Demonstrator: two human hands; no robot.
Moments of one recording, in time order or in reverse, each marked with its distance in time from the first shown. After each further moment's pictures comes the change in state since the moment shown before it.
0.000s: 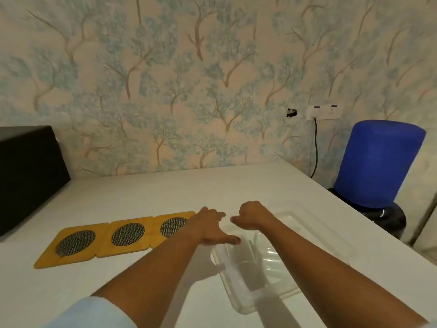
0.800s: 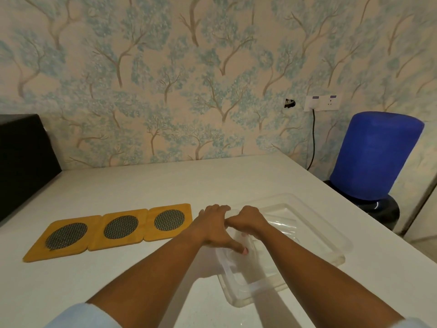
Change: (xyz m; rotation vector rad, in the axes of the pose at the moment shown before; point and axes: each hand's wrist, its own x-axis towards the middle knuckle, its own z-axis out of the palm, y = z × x) left_hand 0.002 0.018 0.021 -0.134 -0.019 0.067; right_hand -0.023 -0.002 0.018 0.536 -0.078 0.233
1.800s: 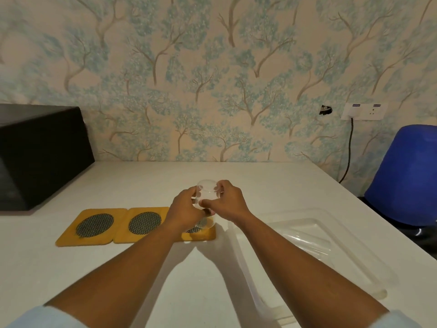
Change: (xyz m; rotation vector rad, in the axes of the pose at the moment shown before) left_hand -0.010 -0.112 -0.050 -0.546 0.543 -0.232; right_hand 0.035 -0.101 0.059 0.216 0.122 -0.480
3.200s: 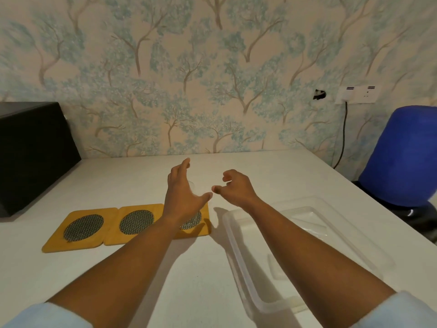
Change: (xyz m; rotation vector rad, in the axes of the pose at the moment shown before) left_hand 0.019 0.015 0.021 0.150 0.228 0.268; right_hand 0.023 0.027 -0.038 -0.094 0.044 0.069
